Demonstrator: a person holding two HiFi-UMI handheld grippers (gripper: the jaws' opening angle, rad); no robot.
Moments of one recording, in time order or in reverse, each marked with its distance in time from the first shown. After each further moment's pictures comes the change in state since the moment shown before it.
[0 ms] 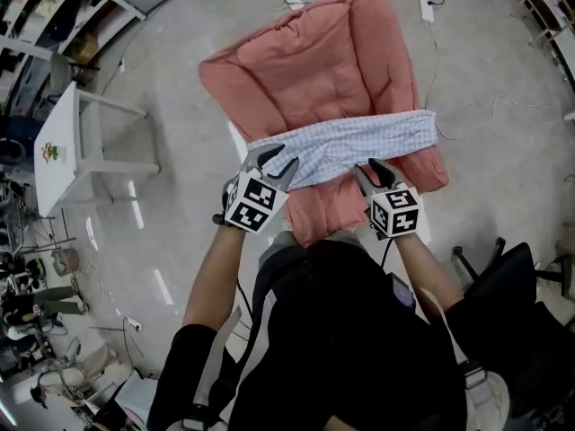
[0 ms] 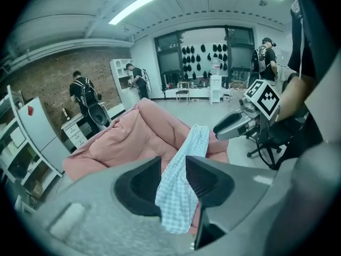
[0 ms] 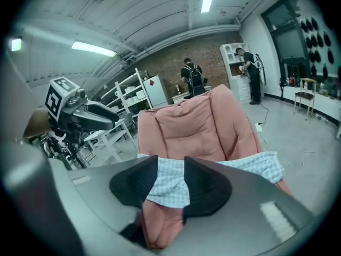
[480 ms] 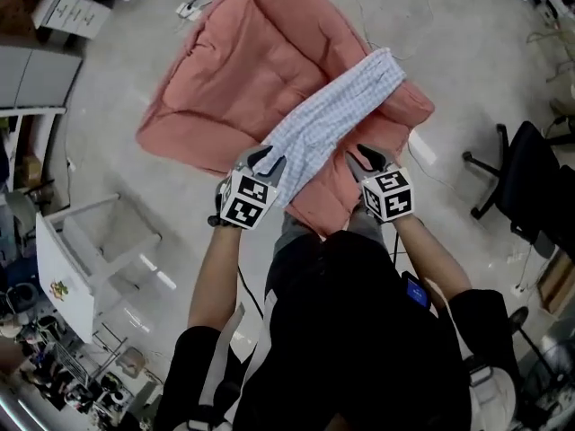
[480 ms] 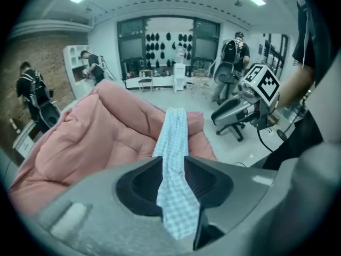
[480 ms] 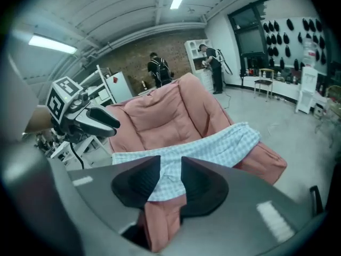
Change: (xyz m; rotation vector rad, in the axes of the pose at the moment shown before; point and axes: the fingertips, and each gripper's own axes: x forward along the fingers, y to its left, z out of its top) left arm 0.106 0.030 -0.043 0.226 0.099 -0.401; right arm 0.040 -0.016 -0.045 0.231 0.033 -0.332
